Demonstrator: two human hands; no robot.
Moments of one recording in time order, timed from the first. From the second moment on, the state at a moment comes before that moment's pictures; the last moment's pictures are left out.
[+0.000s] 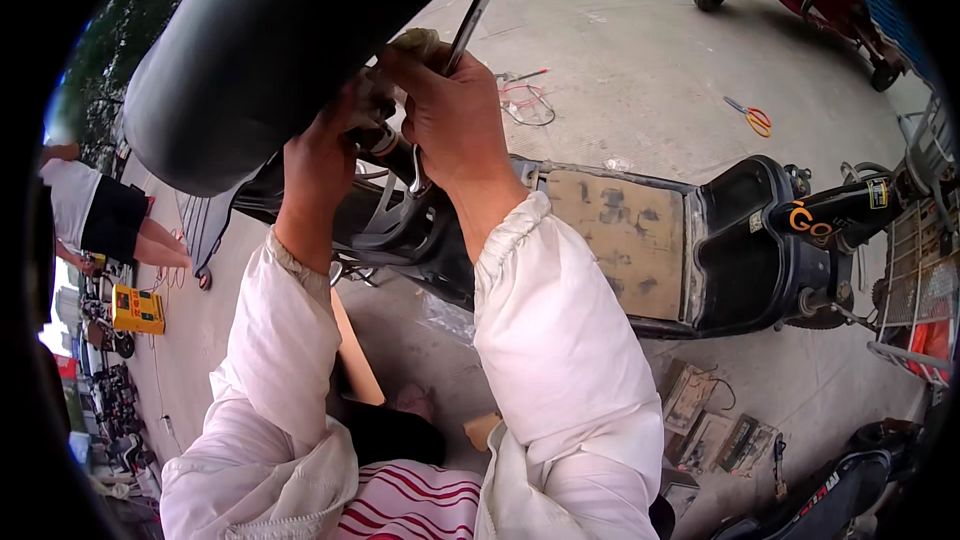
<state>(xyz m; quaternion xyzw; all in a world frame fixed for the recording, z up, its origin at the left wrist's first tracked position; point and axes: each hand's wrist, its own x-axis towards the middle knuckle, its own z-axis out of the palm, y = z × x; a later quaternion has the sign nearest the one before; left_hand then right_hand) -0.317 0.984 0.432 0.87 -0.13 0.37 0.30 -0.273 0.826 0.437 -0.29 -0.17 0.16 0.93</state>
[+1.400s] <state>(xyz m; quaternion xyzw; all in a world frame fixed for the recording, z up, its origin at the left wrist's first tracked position) -0.343 0.987 0.478 0.62 -0.23 0.13 0.74 -0.361 0.892 0.398 -0.45 -0.25 -0.08 0.85</state>
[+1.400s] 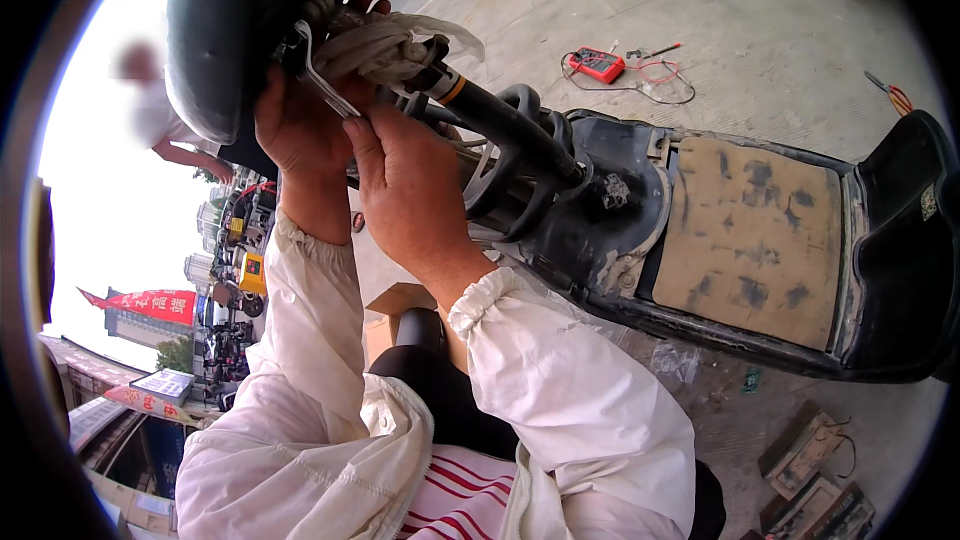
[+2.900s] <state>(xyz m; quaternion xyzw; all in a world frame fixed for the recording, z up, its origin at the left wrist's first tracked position) -0.307 1.011 0.429 0.62 -0.16 0.29 0.71 -0.350 0.846 0.380 -0.55 -0.27 0.16 0.78</state>
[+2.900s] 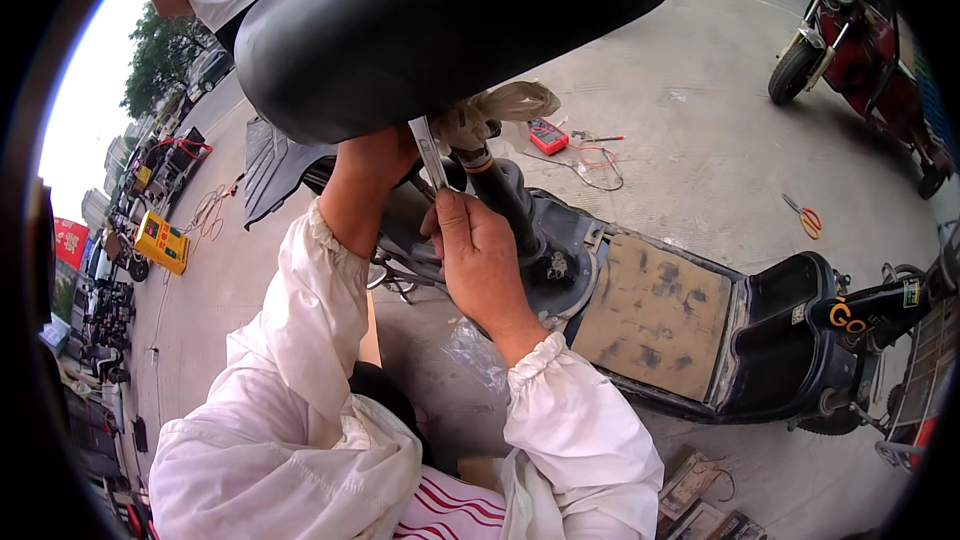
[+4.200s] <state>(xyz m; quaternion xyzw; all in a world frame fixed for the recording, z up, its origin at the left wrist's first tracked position) -0.296 0.973 0.414 0.77 -0.22 0.47 0.37 -0.334 0.725 0.533 -0.90 -0.34 0.03 0.26</state>
